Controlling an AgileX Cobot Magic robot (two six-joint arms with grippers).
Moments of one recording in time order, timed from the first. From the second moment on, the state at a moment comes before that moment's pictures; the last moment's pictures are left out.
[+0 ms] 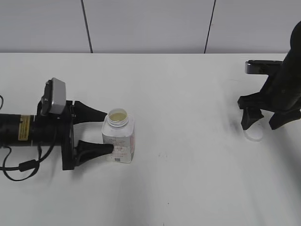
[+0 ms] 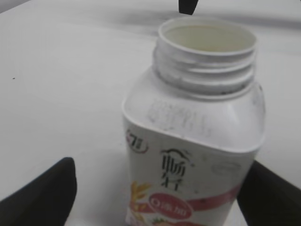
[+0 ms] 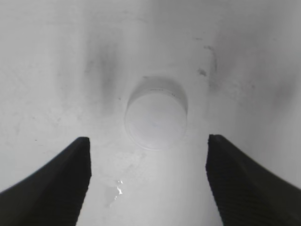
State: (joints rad) left arm -0.08 2.13 -0.74 1.39 -1.15 -0.28; right arm 0.11 1.95 -1.18 0.14 0.79 -0.07
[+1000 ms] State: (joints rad) left arm 0.04 1.67 -0.74 1.23 -0.45 -0.57; right arm 0.11 1.95 -1.35 0.15 0.85 -0.09
